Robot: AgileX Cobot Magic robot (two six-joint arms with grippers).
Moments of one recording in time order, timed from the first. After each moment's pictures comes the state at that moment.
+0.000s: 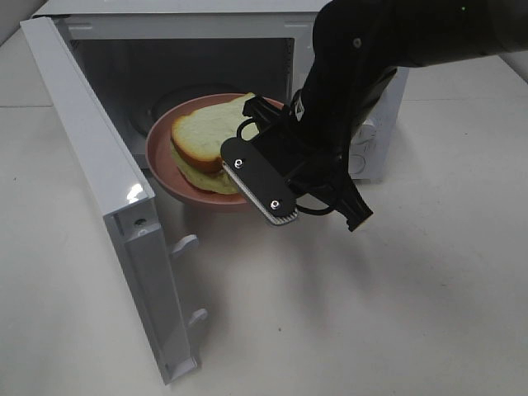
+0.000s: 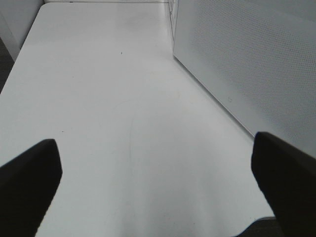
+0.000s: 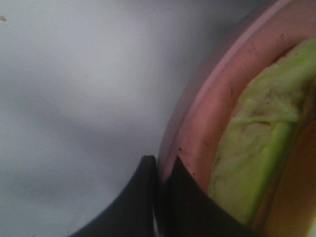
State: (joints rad) left arm 0.00 0.00 -0.52 -0.07 1.08 0.02; right arm 0.69 1.84 -1.25 -0.07 0.63 -1.54
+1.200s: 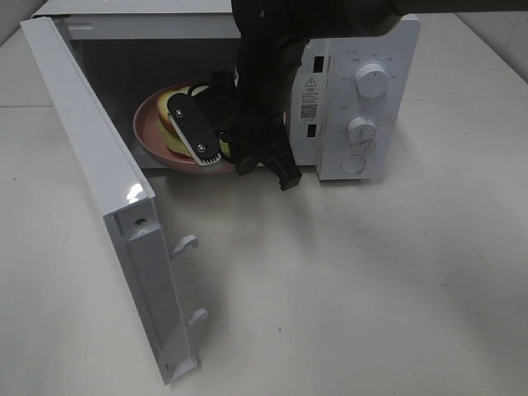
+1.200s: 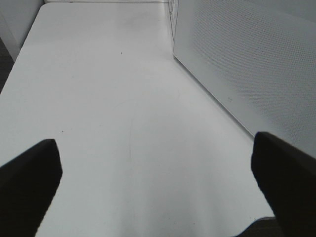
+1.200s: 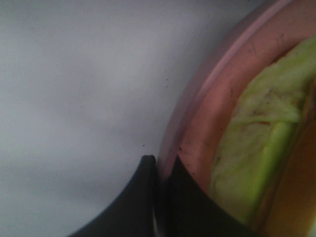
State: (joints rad) left arm 0.00 0.00 -0.52 -0.07 1.08 0.02; right arm 0.69 2.15 -1.74 -0.10 0.86 -1.37
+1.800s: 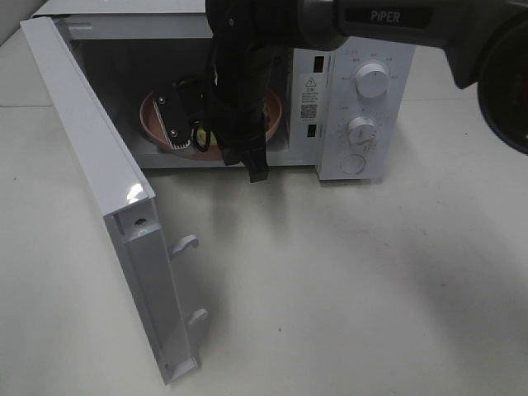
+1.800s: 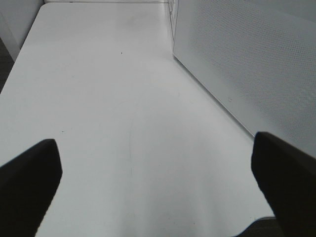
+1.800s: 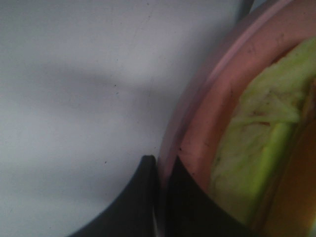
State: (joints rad) left arm 0.00 0.00 -0.52 -0.07 1.08 0.02; right arm 0.69 2.32 -1.99 -0.14 0.93 -1.19
